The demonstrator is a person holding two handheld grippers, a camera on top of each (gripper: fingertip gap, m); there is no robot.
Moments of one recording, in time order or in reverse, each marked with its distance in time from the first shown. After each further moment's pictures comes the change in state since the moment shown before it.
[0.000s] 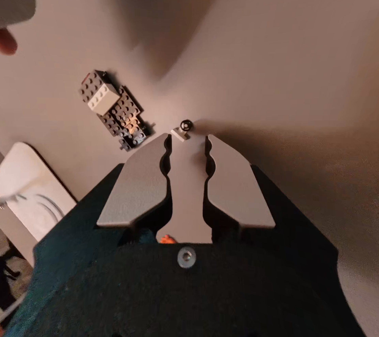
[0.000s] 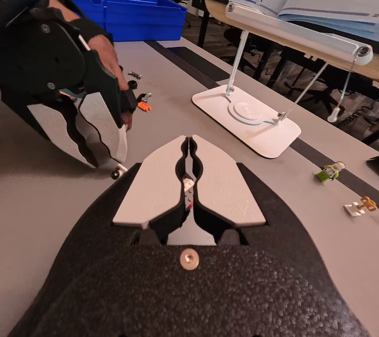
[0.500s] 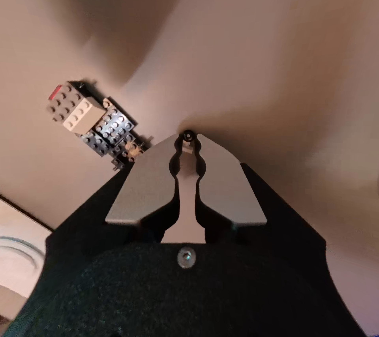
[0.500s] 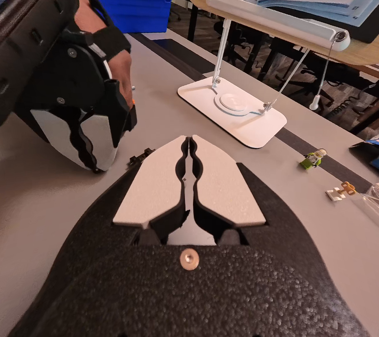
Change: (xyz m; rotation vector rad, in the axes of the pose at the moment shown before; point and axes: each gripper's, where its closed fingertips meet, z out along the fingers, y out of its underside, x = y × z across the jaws) left arm -0.001 -0.003 0.015 -0.081 0.255 -0.007; right arm 0.020 0.010 -0.003 -0.026 0.042 0.010
